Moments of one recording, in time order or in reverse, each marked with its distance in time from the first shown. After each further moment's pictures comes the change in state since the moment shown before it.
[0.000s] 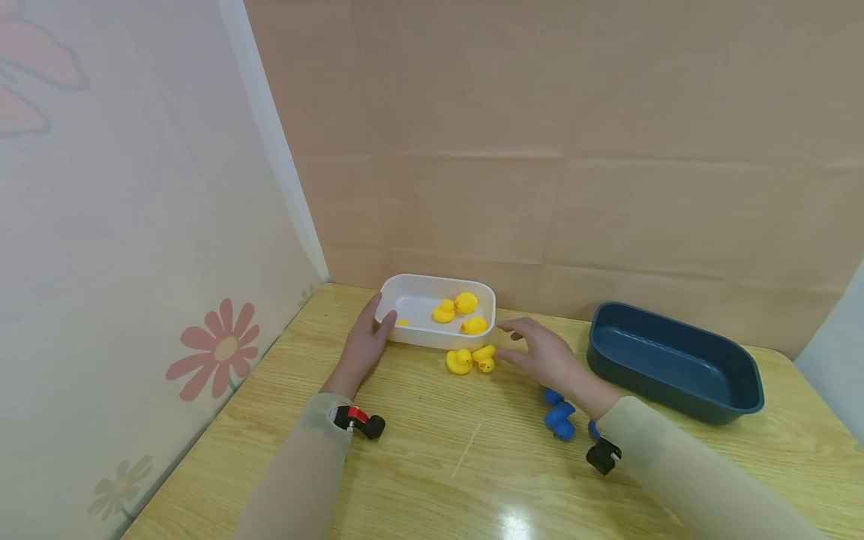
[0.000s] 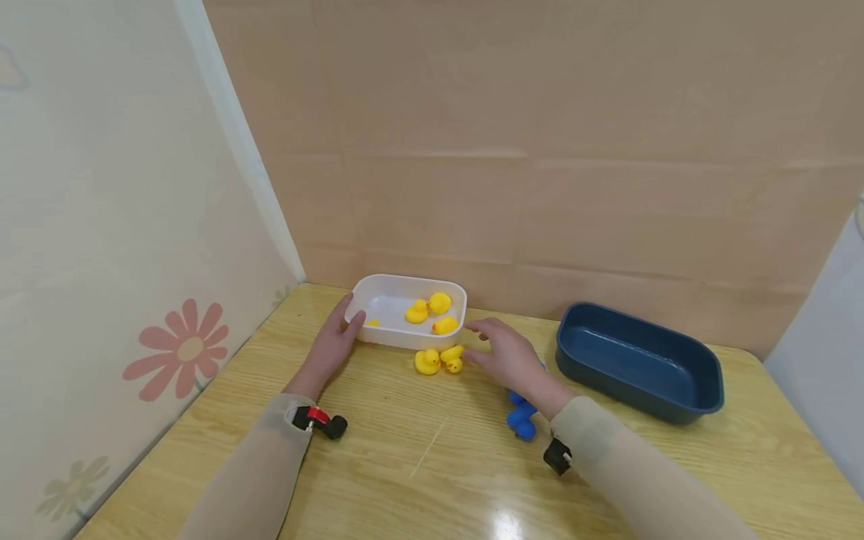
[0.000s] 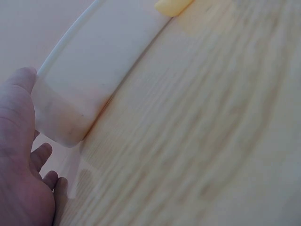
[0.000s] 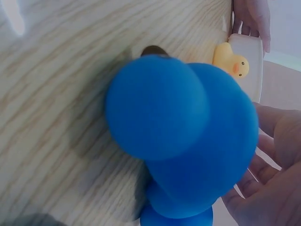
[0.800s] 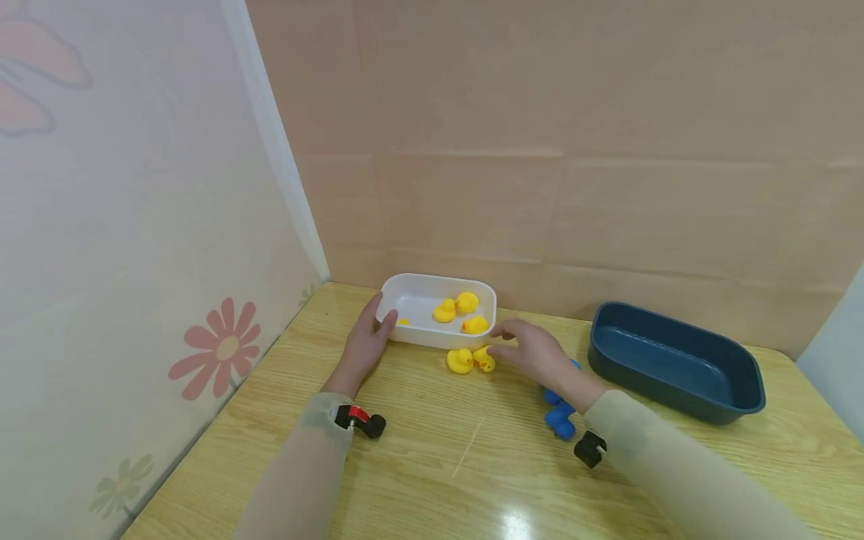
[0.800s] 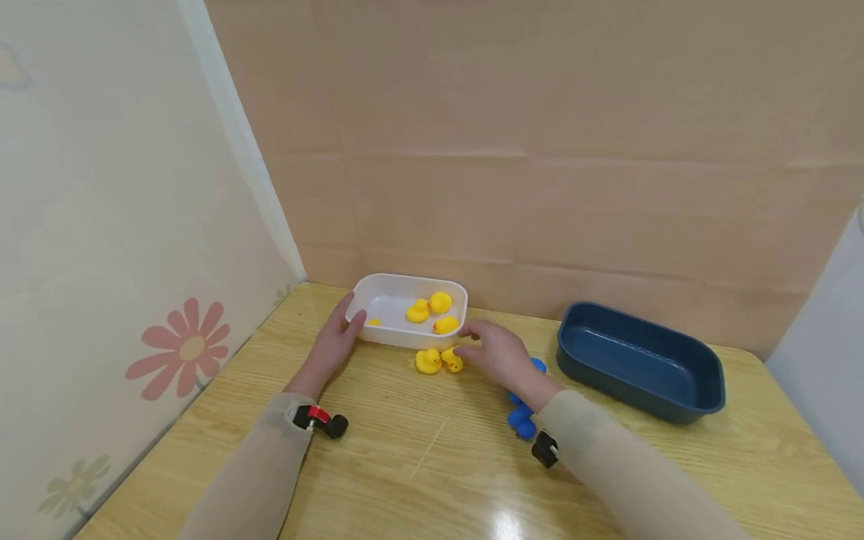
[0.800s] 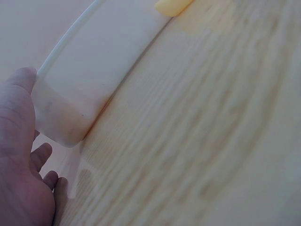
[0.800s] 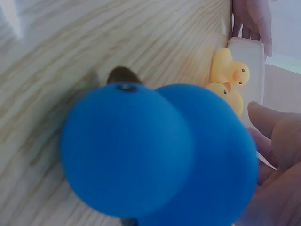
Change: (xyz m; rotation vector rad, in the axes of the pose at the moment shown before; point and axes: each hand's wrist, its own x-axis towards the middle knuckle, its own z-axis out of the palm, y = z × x) left_hand -0.002 0.005 -0.002 0.004 -0.006 -0.012; right_hand 0.012 -0.011 0.008 0.007 -0.045 0.072
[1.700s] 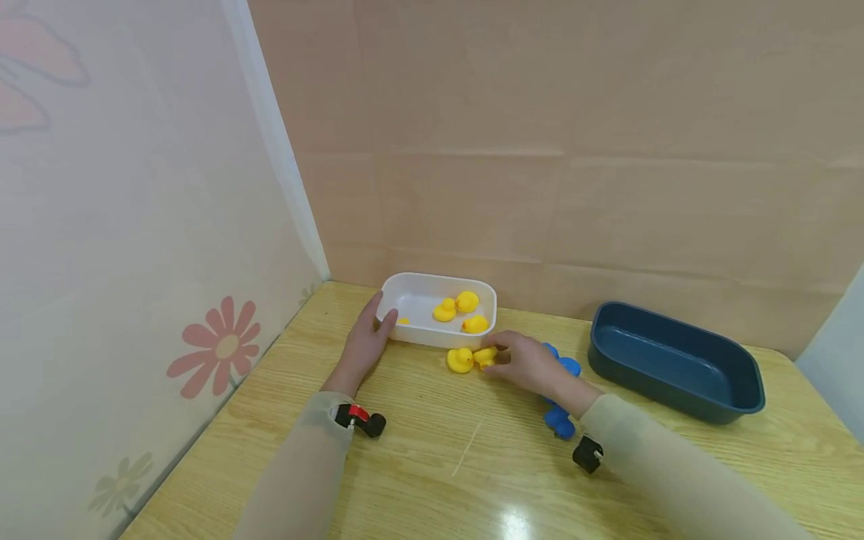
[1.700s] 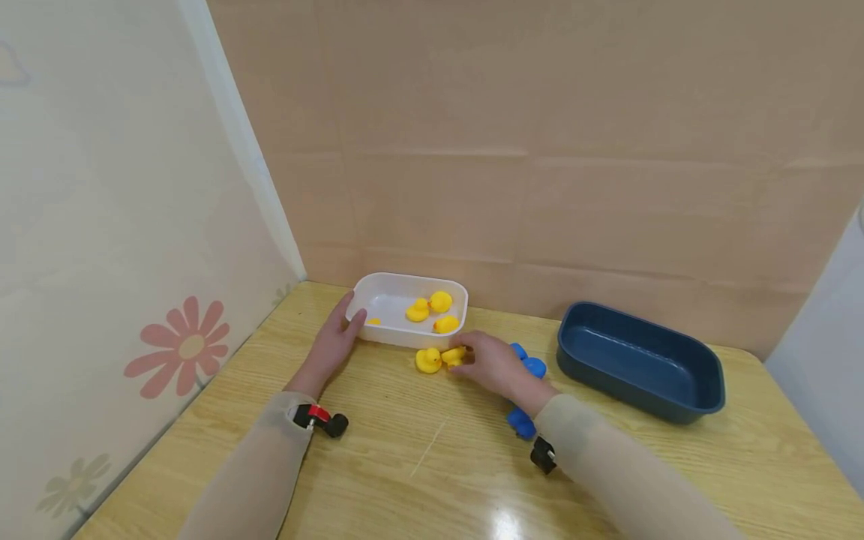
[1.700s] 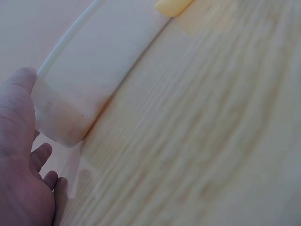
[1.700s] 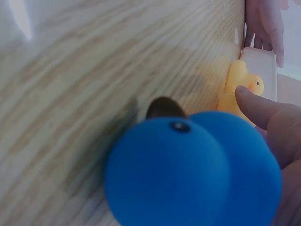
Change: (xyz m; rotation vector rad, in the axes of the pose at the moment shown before) left_hand 0.002 -0.004 0.001 0.018 0.010 0.008; right_hand -0.003 0.004 0.014 0.033 -0.106 -0.068
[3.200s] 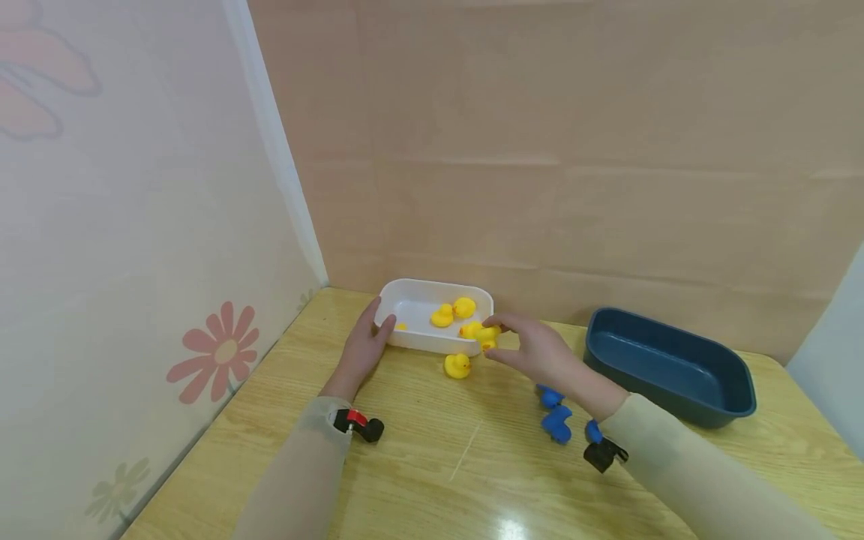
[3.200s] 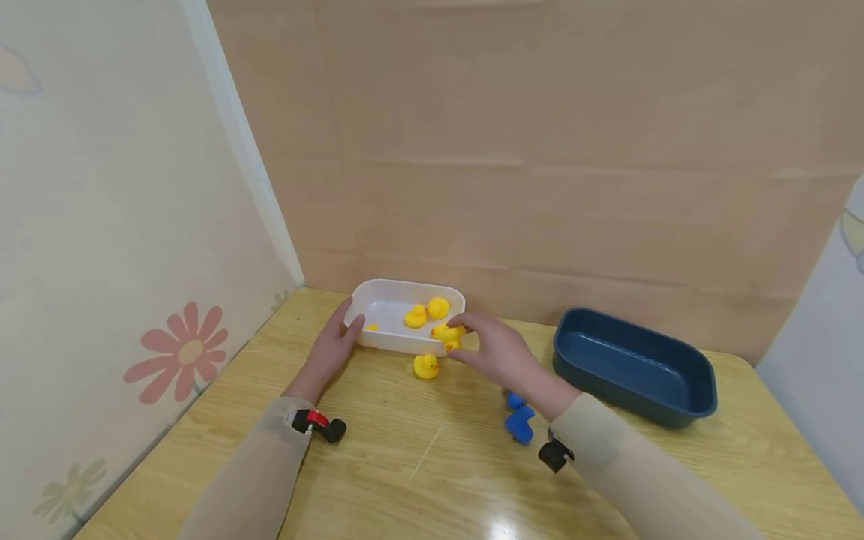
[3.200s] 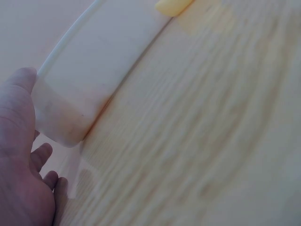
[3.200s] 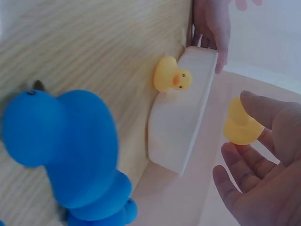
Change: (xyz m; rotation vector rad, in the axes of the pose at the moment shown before) left_hand -0.005 0.006 -0.001 -0.016 -0.002 -0.020; right_hand -0.019 -0.039 -0.043 -0.083 0.152 -0.100
